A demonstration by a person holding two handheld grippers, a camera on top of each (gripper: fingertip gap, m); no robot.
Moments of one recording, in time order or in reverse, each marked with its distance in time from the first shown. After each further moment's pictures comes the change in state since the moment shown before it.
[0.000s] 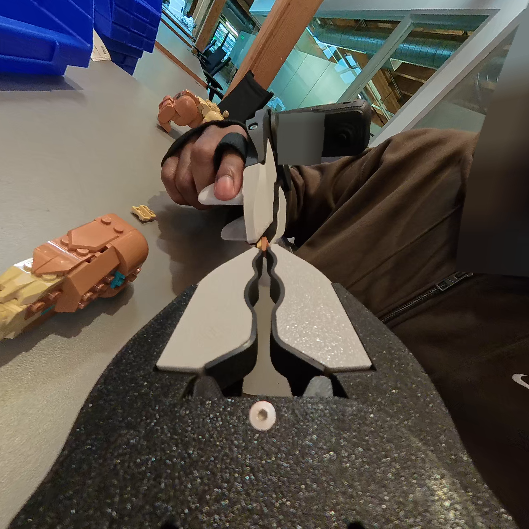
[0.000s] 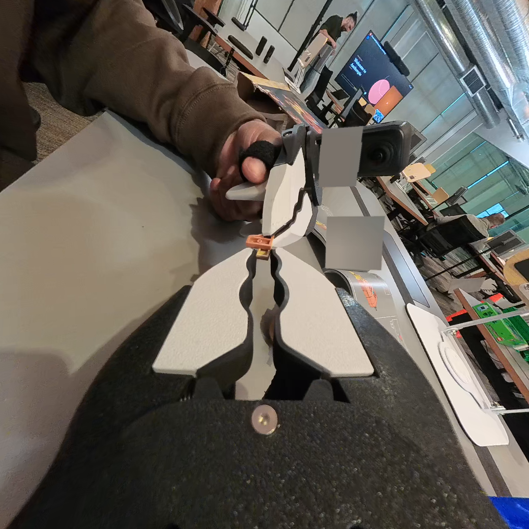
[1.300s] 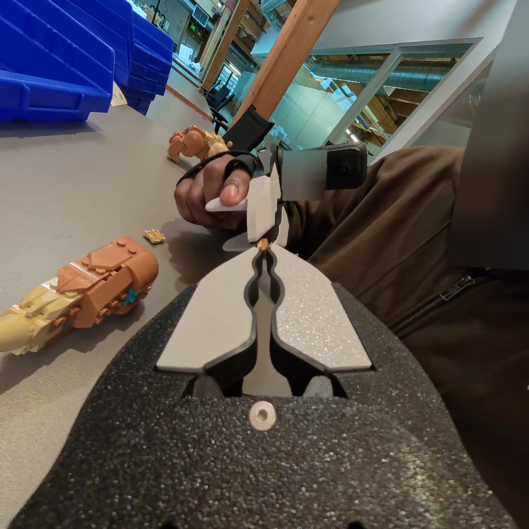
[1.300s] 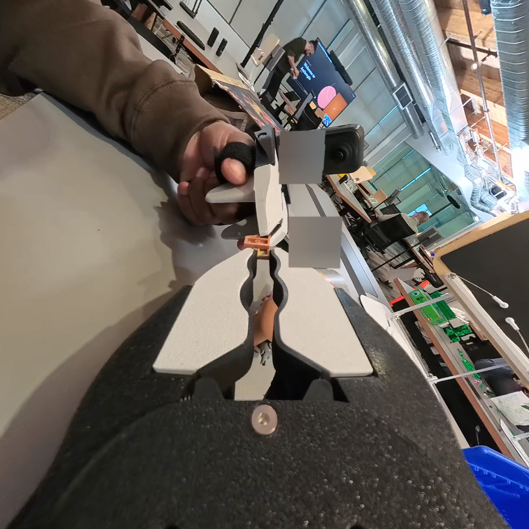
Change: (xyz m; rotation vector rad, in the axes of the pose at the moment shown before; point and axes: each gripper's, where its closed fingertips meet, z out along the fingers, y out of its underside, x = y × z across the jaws) left arm 0.000 -0.013 -0.004 0.090 -0.010 0.048; right arm 0.017 -0.005 -0.001 -0.012 0.174 -0.073
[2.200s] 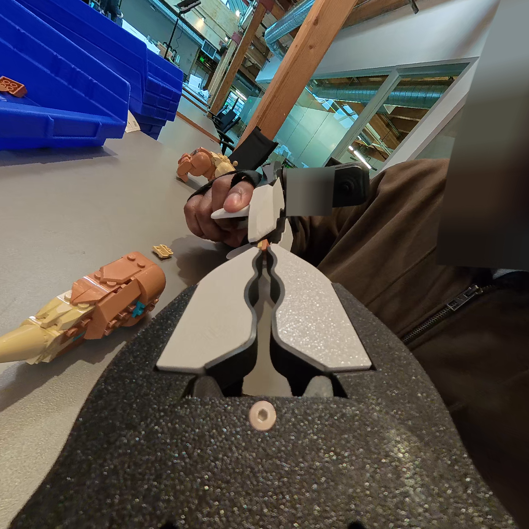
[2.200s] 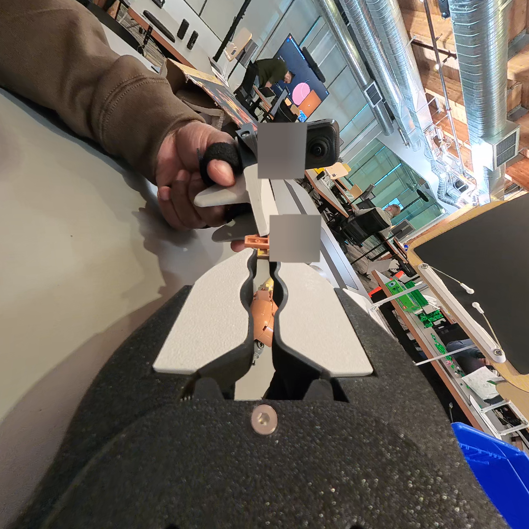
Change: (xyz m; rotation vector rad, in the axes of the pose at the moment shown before) left arm -0.002 -0.009 0.000 0.065 -0.018 0.028; right arm 0.009 -0.001 0.000 -0.012 0.090 -0.009
